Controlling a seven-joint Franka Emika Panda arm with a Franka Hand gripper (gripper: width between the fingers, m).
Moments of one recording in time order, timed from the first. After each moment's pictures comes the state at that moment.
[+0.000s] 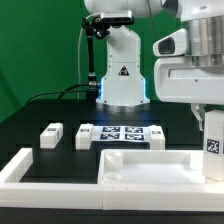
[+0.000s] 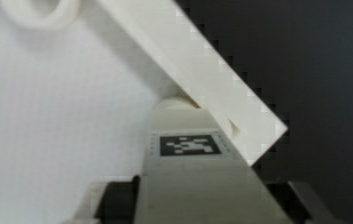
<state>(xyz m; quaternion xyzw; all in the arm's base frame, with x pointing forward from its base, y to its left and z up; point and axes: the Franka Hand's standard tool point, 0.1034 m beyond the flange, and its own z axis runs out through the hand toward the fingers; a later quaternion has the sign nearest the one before) 0.637 0.111 0.105 -0.89 0.44 0.03 0.08</state>
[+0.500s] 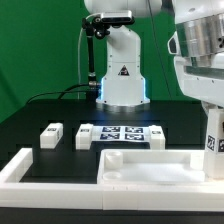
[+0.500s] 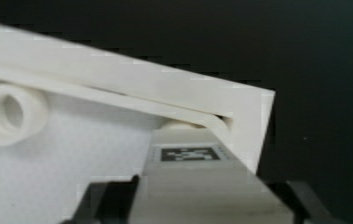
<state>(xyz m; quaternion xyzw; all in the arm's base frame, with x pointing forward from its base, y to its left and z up) 0.638 0.116 0.108 -0.77 0.63 0.06 0.10</state>
